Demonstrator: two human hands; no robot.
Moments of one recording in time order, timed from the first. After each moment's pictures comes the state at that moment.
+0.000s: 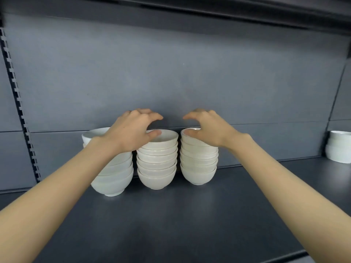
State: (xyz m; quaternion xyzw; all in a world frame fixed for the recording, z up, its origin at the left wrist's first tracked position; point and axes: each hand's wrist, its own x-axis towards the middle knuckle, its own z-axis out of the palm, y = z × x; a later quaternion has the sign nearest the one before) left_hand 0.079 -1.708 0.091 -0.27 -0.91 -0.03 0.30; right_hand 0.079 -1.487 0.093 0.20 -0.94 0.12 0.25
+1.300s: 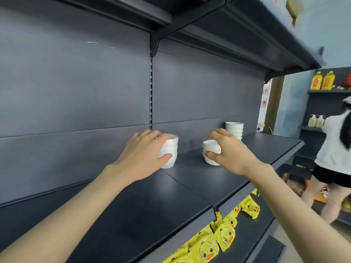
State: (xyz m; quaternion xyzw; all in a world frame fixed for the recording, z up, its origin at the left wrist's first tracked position) left_hand 0.094 -1.017 0.047 -0.46 -0.83 -0.12 0.30; right_hand 0.206 -0.812 0.054 -0.11 -0.96 0.05 0.26
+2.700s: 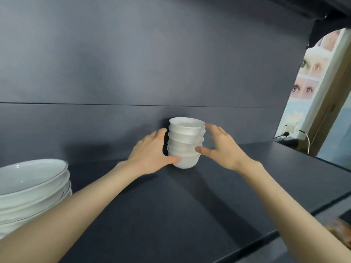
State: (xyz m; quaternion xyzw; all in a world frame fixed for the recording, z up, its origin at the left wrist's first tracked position) left_hand -0.076 -0.381 -0.009 -0.26 -0.93 -0.25 0.12; right_hand -0.033 -0.173 0.008 0.02 -0.96 0.22 0.18
